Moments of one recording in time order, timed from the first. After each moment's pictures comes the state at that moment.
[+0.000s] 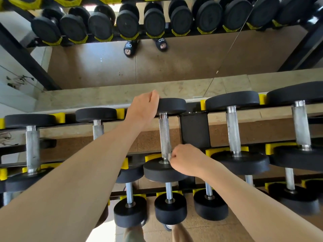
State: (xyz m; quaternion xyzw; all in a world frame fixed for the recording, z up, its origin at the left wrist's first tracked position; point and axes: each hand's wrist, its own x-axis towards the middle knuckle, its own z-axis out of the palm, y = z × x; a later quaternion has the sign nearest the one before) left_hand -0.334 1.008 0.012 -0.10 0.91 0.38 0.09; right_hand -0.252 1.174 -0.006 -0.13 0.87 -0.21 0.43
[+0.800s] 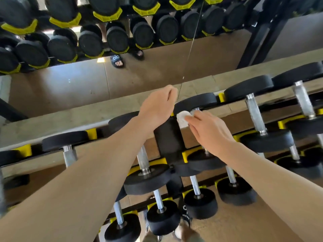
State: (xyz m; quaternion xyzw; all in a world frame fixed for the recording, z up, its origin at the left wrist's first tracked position) left_hand -0.366 1.118 0.046 0.09 0.93 0.36 0.09; right_hand -0.291 1.294 0.026 -0.18 0.98 -0.03 0.01
